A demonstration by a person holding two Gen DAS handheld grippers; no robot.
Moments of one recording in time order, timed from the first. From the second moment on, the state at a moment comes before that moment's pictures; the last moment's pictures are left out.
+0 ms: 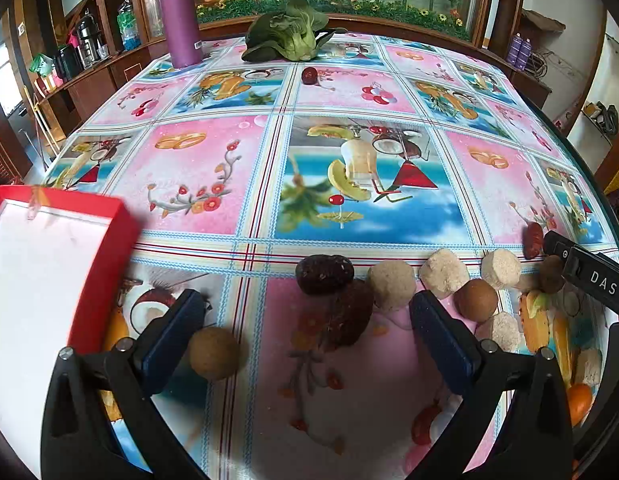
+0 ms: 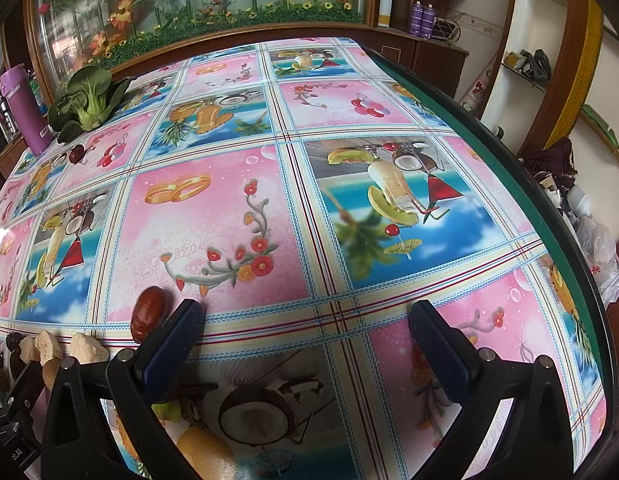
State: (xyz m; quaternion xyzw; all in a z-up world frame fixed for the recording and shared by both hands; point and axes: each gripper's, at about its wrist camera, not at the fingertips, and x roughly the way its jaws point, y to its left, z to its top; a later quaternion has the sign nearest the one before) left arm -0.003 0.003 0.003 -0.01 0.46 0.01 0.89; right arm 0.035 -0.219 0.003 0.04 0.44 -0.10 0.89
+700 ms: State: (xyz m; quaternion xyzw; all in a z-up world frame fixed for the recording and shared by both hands) left arm -0.003 0.003 0.003 -0.01 0.46 0.01 0.89; right arm 0.037 -0.223 0.005 0.02 0.46 -0.03 0.89
